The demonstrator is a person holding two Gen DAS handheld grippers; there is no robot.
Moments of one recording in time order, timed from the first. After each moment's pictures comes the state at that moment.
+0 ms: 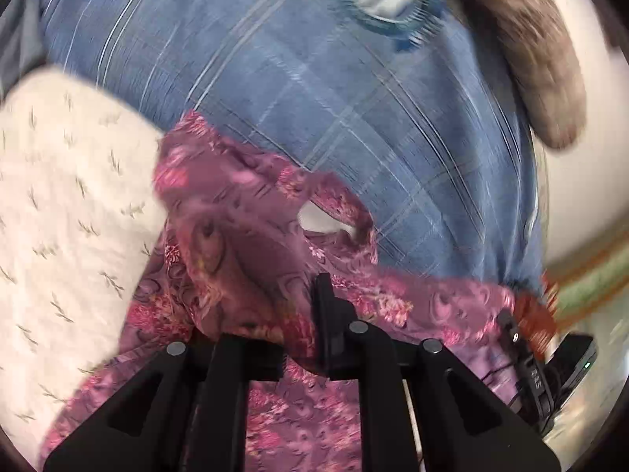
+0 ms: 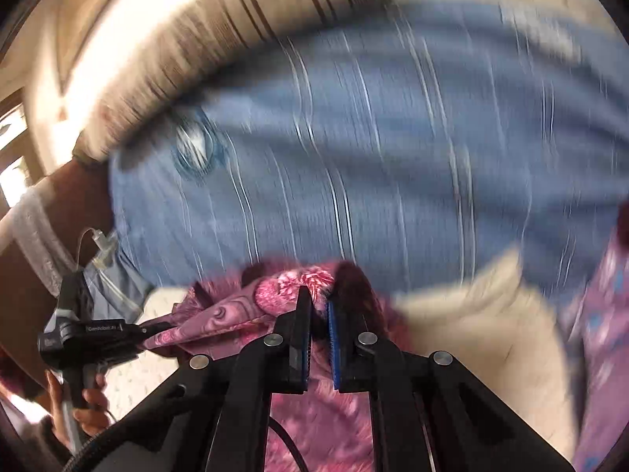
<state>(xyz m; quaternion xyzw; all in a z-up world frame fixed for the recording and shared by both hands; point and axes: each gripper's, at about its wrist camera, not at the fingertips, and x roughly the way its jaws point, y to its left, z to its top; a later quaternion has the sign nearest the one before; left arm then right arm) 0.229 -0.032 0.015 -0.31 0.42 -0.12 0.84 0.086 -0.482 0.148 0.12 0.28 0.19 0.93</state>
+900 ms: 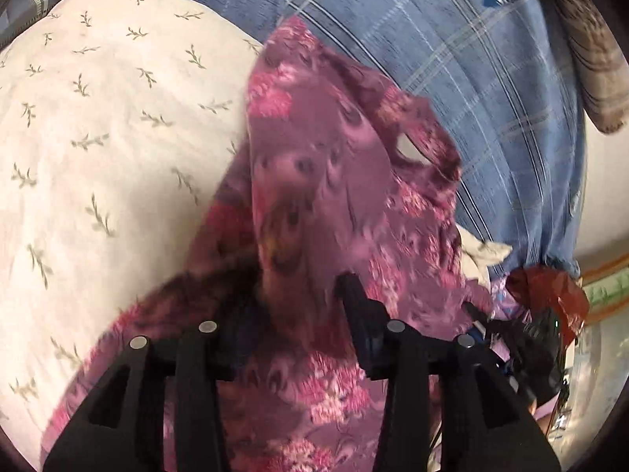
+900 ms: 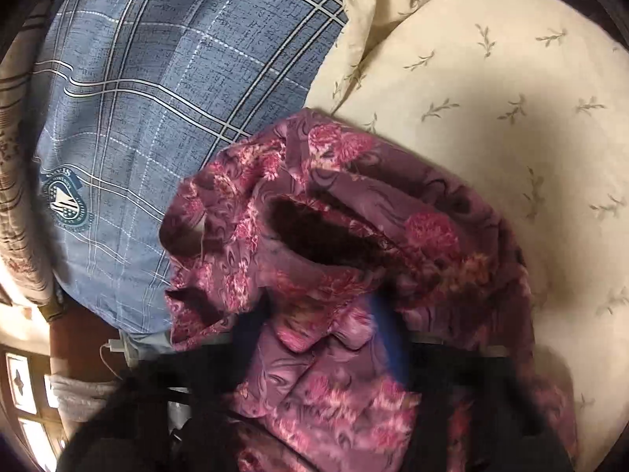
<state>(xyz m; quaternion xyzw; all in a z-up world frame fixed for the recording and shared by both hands) 0.214 -0.004 -0.065 -0.34 0.51 -0.08 0.79 0.135 -0.512 -0.024 0.46 0.50 0.08 0.73</state>
